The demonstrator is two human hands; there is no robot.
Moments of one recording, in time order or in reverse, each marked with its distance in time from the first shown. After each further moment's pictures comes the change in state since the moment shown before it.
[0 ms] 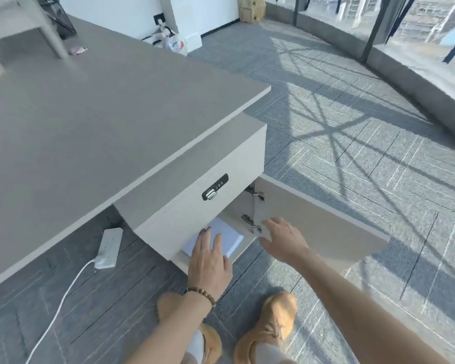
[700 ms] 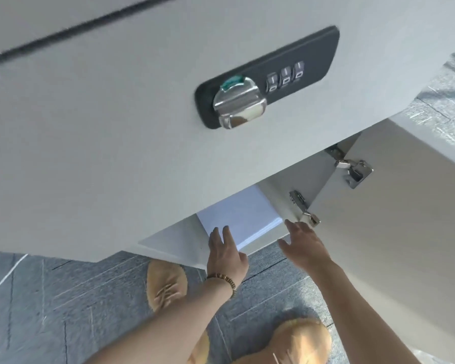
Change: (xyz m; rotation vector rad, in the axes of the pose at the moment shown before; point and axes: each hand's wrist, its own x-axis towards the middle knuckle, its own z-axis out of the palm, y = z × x) left_hand 0.086 -0.068 0.269 -0.338 -0.218 -0.621; right_hand 0.193 0.062 0.212 -0.029 -0.320 -0.011
